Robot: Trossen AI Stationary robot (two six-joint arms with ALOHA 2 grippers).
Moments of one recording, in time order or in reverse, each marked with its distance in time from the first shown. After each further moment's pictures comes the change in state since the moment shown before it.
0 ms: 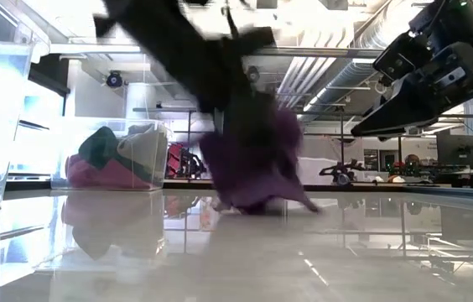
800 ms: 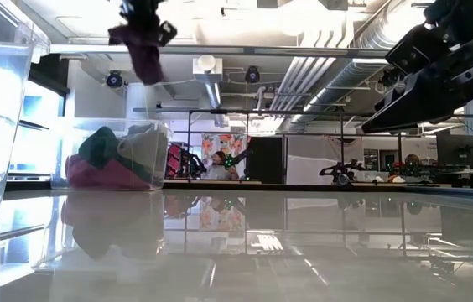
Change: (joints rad) left arm 0.713 -0.639 0.070 -0.209 -0.548 0.489; right arm 0.085 -0.101 -0.003 -0.115 0.117 -0.018
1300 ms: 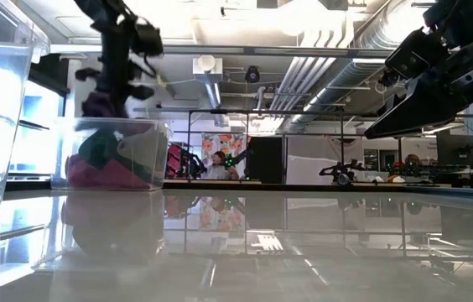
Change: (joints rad) left arm 0.432 0.145 0.000 -0.751 0.778 -0.797; right arm 0.000 0.000 0.000 -0.030 0.001 0.044
